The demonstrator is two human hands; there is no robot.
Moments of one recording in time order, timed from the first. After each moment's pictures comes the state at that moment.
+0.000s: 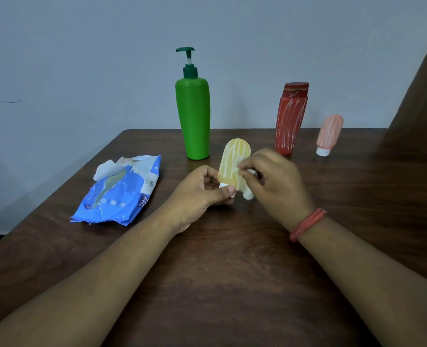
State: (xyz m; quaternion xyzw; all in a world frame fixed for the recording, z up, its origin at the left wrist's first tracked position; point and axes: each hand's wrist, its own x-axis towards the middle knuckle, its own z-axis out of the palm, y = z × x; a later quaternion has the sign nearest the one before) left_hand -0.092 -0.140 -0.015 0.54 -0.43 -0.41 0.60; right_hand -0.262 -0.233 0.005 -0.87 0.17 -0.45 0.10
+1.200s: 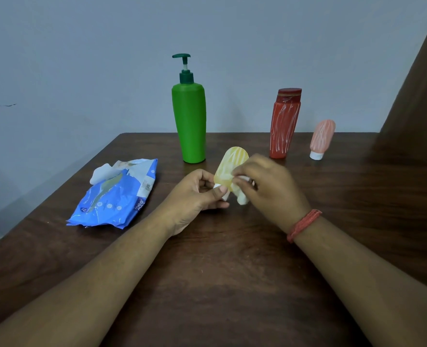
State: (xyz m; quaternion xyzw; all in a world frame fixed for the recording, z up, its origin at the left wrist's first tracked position) left_hand -0.092 -0.138 -0.013 0.50 -0.43 -0.44 0.61; right_hand -0.265 -0.233 0.008 -0.90 0.18 -0.40 0.07
